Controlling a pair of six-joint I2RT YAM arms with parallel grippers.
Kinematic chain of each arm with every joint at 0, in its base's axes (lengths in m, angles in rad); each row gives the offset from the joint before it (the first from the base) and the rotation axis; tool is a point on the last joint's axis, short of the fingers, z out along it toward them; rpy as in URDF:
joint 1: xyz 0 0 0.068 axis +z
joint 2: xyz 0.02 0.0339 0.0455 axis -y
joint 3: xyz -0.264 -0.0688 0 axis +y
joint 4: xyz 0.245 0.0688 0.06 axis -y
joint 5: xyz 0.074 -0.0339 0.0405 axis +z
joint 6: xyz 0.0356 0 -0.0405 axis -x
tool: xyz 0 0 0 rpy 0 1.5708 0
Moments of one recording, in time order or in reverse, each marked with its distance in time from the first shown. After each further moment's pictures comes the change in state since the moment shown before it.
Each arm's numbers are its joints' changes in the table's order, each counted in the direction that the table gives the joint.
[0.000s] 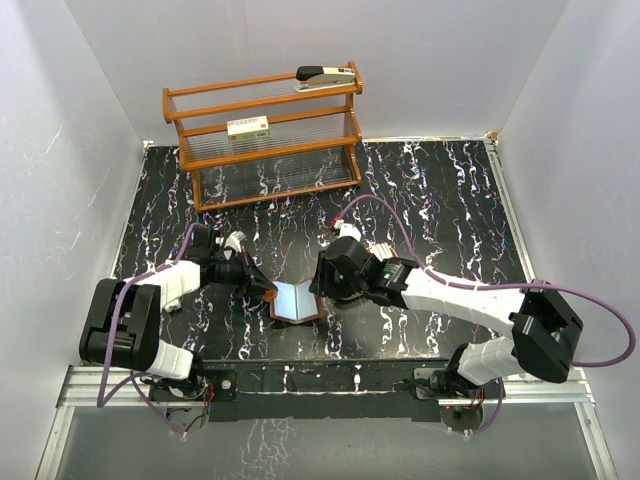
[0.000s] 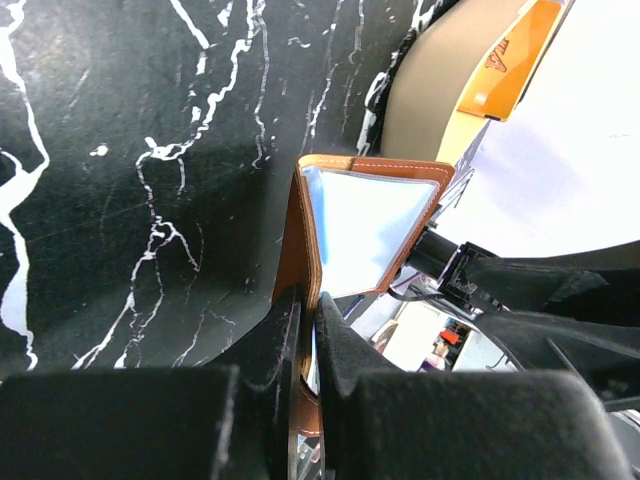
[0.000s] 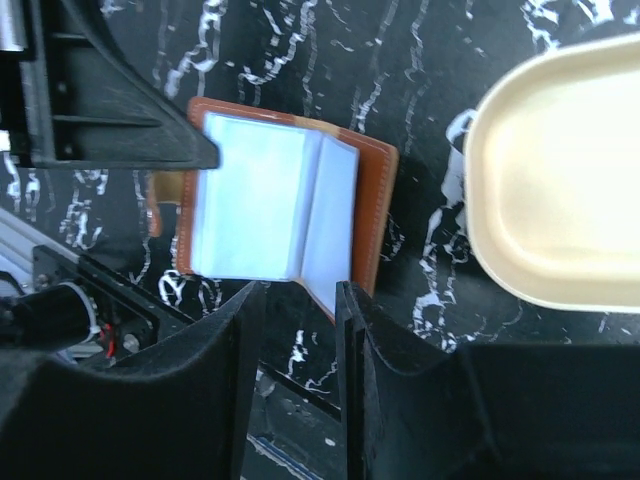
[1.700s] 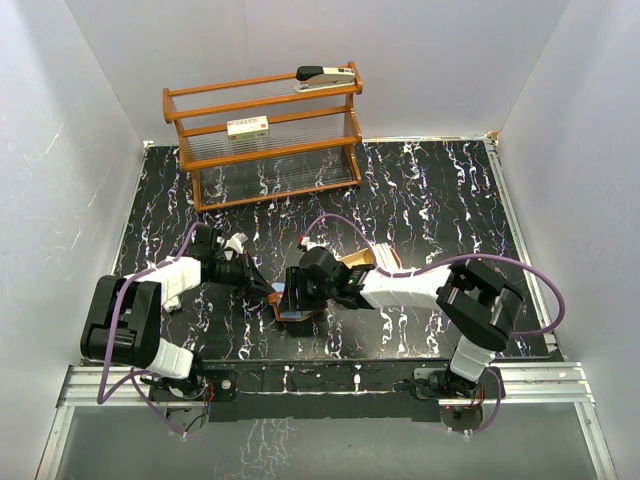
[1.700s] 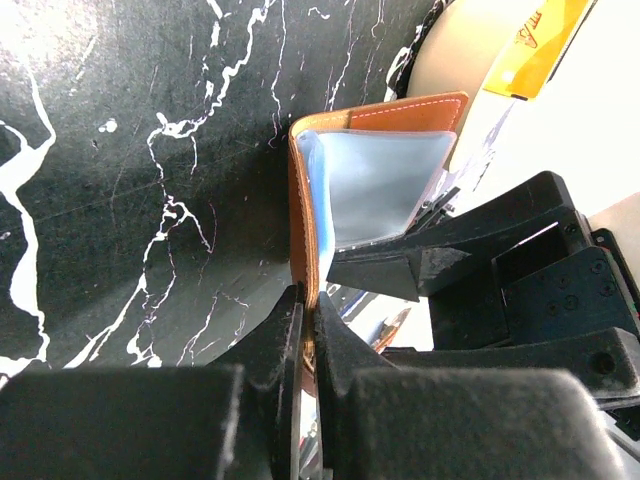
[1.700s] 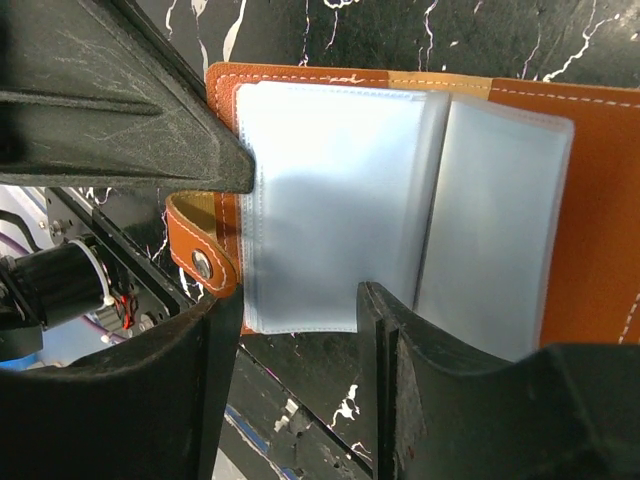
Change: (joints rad) left arm -0.005 -0.011 -0.048 -0.120 0.005 -0.087; right arm 0.032 -0.324 -0.035 0.306 0.246 -0.024
